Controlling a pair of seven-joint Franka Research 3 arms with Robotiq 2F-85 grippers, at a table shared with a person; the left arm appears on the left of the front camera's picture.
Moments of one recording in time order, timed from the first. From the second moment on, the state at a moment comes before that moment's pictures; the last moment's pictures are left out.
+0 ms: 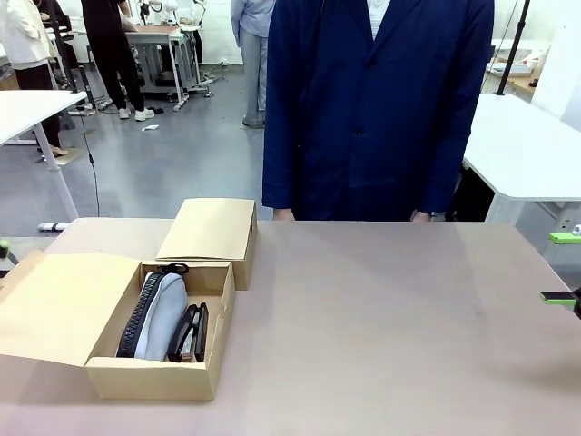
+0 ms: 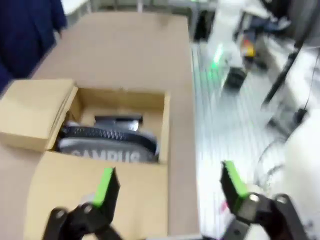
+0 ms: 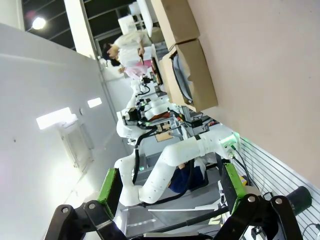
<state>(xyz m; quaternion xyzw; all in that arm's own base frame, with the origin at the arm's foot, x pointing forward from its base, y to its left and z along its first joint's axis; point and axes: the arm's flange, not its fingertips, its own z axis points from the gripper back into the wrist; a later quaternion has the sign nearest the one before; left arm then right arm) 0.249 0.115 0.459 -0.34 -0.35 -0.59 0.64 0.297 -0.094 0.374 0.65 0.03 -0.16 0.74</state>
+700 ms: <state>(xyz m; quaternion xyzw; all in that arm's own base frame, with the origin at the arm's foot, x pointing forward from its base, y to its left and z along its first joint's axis) 0.250 0.118 0.454 -0.34 -0.35 -0.60 0.64 0.297 -0.094 0.374 0.65 0.03 -0.16 0.74</state>
